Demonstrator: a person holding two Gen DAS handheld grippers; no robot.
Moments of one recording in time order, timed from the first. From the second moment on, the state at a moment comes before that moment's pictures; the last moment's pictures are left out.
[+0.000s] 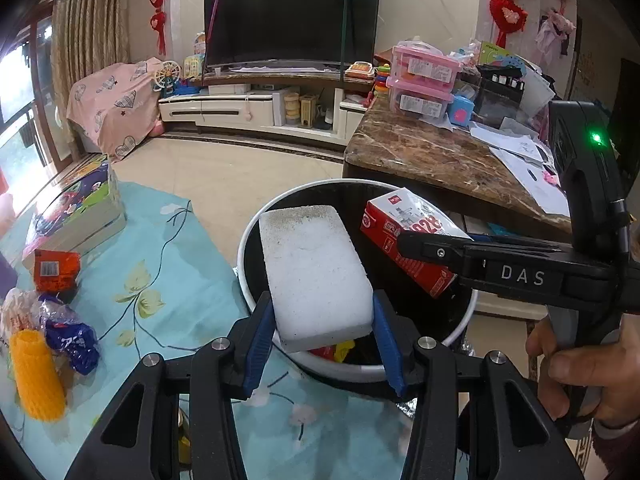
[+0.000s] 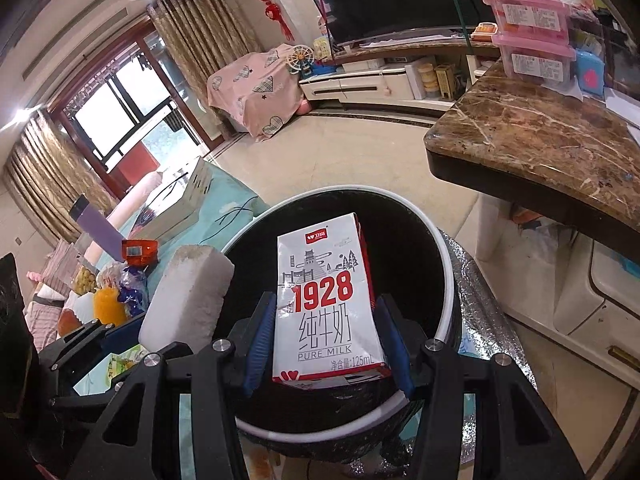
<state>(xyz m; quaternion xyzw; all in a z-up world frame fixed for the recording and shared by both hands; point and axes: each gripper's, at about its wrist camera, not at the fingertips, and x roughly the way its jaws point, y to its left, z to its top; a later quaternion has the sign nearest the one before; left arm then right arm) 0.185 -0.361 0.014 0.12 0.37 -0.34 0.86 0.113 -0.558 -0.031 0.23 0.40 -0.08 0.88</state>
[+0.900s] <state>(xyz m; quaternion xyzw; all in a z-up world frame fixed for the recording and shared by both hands) 0.166 -0.318 0.005 0.06 0.39 -0.31 0.87 0.095 -0.548 -0.011 0.26 0.37 -0.08 0.89</state>
